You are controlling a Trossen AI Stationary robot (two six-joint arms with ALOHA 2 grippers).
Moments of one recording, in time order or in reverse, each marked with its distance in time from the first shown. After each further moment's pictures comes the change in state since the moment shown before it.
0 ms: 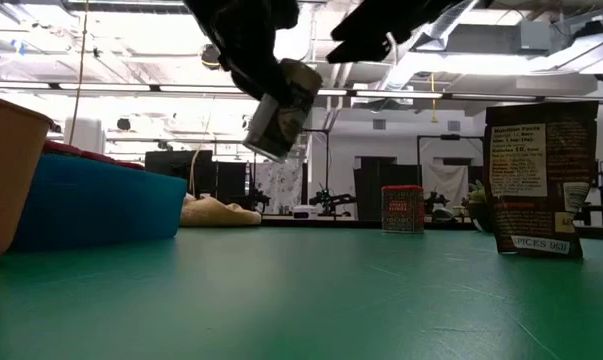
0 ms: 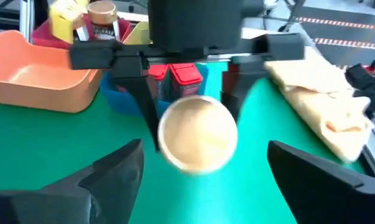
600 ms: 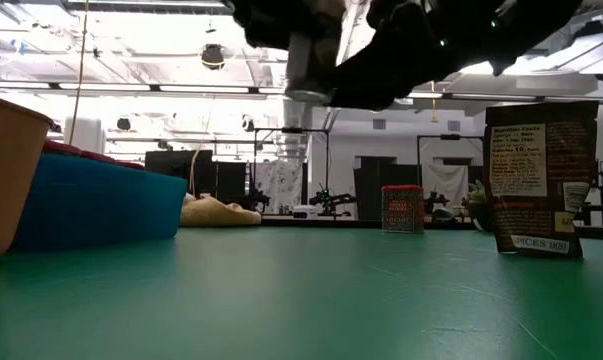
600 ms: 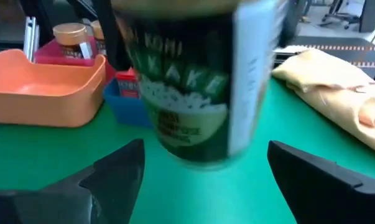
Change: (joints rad) left arm -0.091 -0.074 -0.047 0.306 -0.100 0.072; right arm 0.051 0.084 -0.348 0.621 0.042 0.092
